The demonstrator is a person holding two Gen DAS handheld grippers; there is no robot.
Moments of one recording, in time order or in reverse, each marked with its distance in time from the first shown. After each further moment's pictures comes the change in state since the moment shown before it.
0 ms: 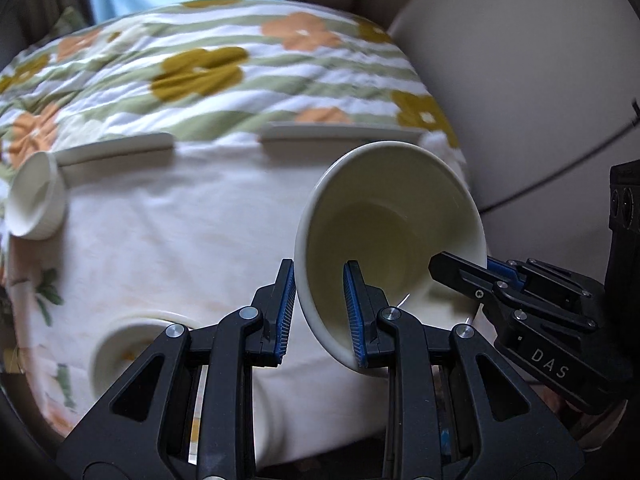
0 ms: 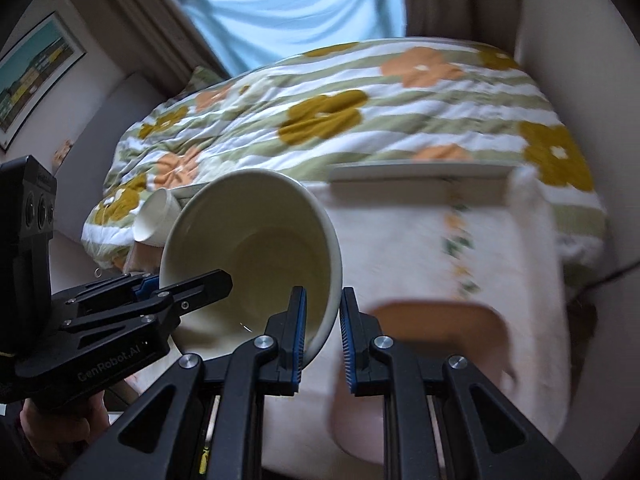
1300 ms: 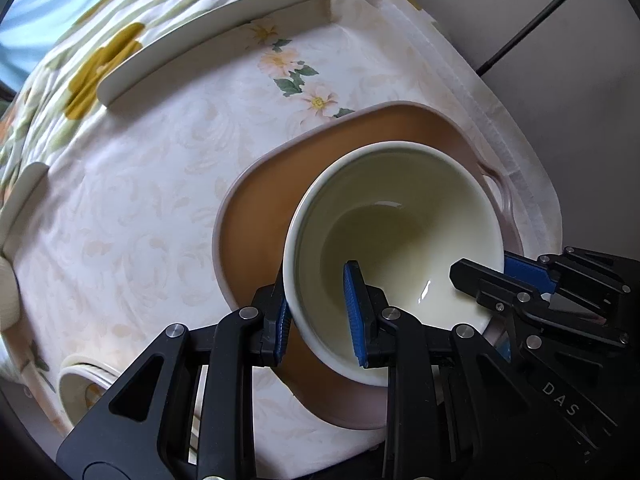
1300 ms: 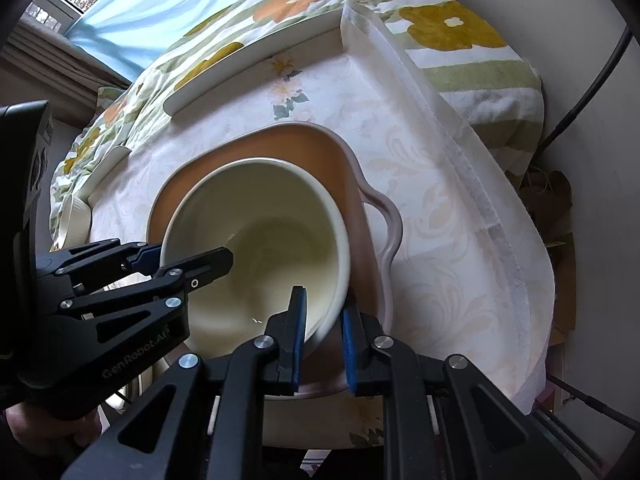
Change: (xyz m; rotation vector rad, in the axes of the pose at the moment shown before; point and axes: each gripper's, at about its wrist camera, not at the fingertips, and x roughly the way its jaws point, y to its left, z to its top) left arm 0.131 -0.091 -0.029 0.370 0.295 0.096; right arm 0.027 -0.100 -0.090 0.313 0.141 -0.107
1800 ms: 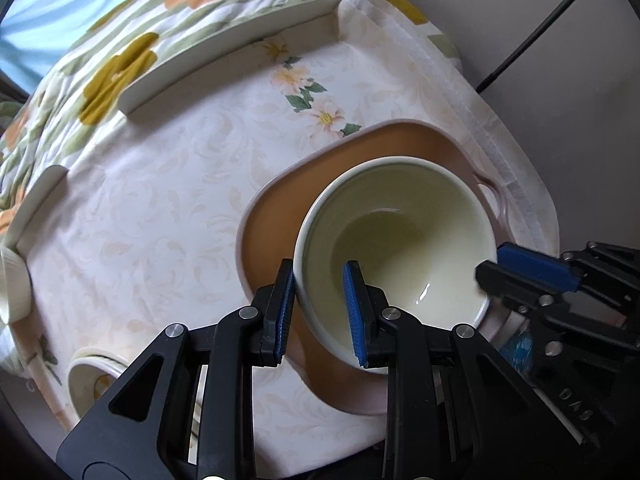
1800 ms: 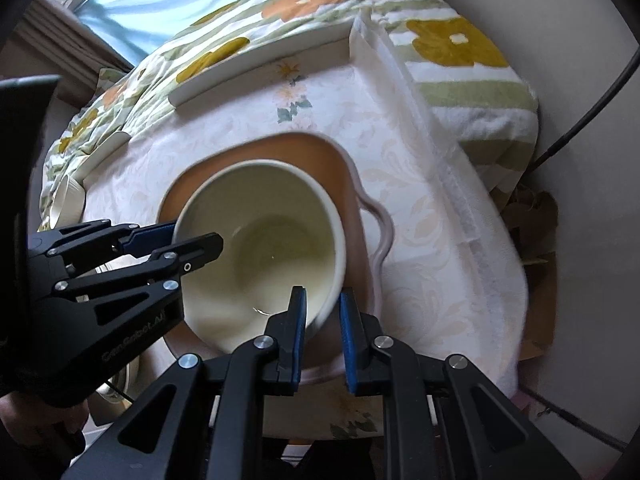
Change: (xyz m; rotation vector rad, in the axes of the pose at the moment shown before) left arm -0.023 -0.005 -0.007 -0.024 -0.053 0.039; right arm -0.023 0.009 -0.002 -0.096 -0.019 -0.068
